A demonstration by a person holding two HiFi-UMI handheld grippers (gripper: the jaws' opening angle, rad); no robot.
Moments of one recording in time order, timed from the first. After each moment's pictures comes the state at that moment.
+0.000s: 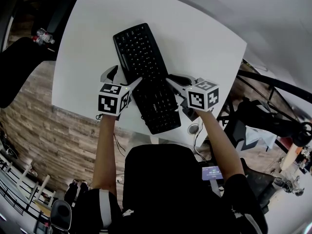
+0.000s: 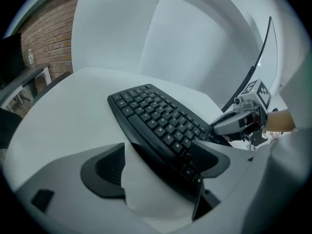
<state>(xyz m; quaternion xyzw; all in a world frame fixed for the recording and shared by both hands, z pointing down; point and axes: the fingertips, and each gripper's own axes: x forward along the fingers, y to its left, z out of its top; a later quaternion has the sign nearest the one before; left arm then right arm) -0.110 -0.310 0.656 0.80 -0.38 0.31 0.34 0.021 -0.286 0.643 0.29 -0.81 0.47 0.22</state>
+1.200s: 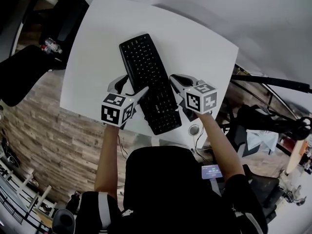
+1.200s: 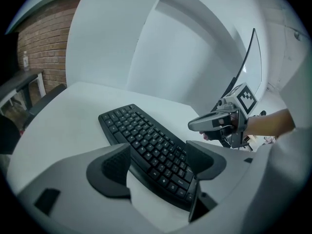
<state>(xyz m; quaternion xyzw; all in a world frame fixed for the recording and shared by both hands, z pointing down) -0.095 -0.291 0.583 0.84 -0.36 0.26 0.32 0.026 -0.307 0.590 0.37 -0.82 0.38 0.23</state>
